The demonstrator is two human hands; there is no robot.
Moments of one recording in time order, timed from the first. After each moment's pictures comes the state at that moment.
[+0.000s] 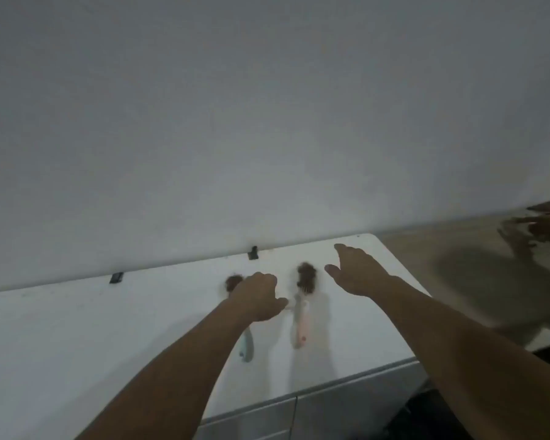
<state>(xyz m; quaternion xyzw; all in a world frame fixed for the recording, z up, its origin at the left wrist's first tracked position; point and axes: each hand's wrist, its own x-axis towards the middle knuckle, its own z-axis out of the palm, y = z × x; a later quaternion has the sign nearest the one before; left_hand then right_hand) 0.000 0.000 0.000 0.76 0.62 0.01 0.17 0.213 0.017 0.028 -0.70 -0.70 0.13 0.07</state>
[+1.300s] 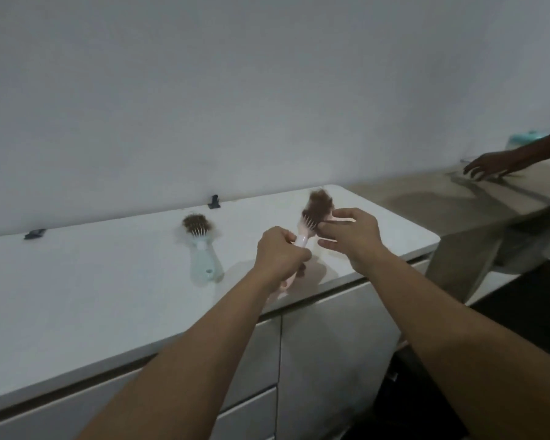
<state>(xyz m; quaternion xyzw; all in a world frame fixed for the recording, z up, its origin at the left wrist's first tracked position) 0.069 -0.067 -0.131 0.60 0.51 0.39 0.47 0.212 -0.079 -0.115 -0.56 -0.37 0.39 0.63</state>
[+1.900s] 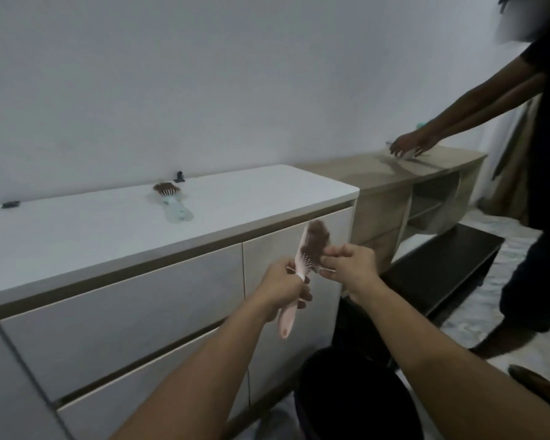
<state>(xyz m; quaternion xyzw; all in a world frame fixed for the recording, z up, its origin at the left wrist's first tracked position) 0.078 -0.246 -0.221 0.65 0.42 0.28 0.57 0.217 -0.282 -0.214 -0.62 -0.31 0.33 0.65</state>
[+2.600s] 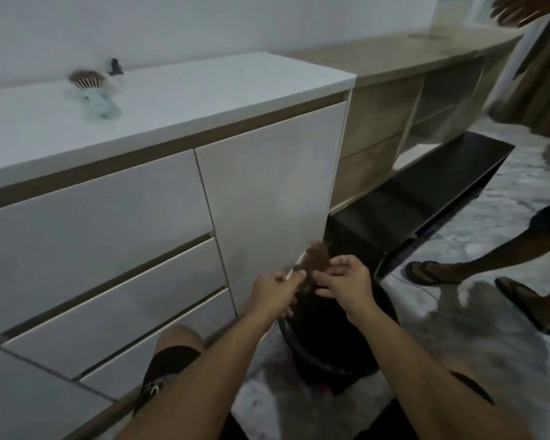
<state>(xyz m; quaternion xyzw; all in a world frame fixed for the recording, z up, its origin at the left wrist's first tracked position) 0.121 -0.278 -0.412 0.57 0.55 0.23 0.56 0.252 -0.331 -0.410 -0.68 -0.21 0.38 0.59</state>
